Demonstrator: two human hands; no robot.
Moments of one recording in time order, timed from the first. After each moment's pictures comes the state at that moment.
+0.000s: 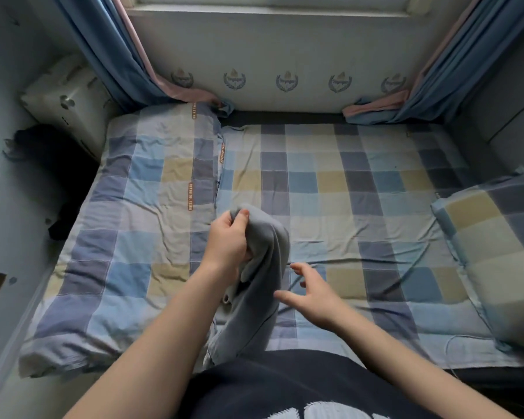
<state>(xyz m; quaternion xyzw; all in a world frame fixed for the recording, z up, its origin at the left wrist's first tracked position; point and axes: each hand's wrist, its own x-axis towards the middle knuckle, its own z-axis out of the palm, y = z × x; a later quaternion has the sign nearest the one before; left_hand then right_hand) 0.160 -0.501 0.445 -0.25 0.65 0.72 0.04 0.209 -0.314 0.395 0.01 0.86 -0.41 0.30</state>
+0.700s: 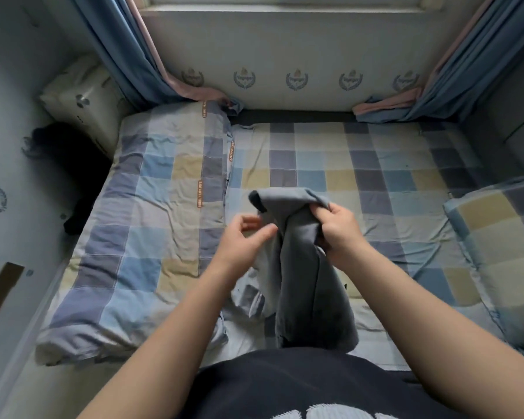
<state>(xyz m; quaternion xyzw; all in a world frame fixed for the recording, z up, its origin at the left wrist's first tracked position) 0.178 -0.506 0.442 -0.19 0.74 0.64 0.08 0.129 -0.331 0.447 0.18 0.61 -0.76 0.12</state>
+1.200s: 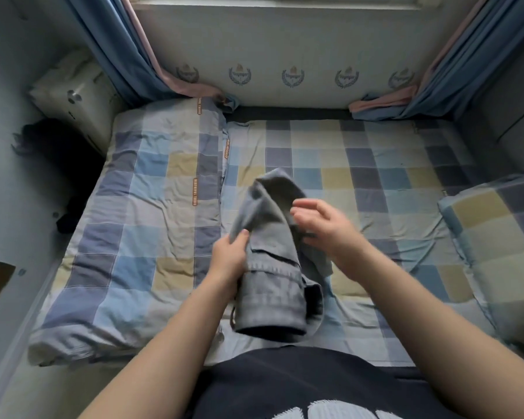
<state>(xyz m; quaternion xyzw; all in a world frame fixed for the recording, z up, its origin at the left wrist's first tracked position) 0.177 -0.507 0.397 -0.31 0.66 0.68 0.06 0.147 -0.318 0.472 0.04 0.71 -0.66 0.22</state>
